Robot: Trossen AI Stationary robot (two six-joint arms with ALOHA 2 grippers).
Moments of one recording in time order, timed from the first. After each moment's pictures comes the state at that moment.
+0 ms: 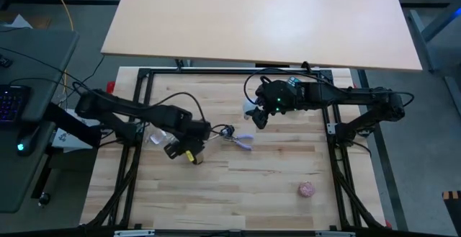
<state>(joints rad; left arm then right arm) -0.15 1.52 1.24 -1.10 0.02 0.75 -0.07 1.41 1.33 -0.65 0.13 0.45</state>
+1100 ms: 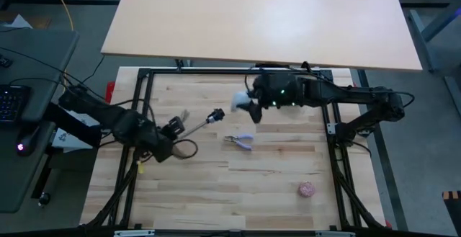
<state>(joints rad) -0.48 1.24 1.31 -1.37 -0.37 0.64 -0.11 1.41 1.33 -0.37 0.05 0.37</state>
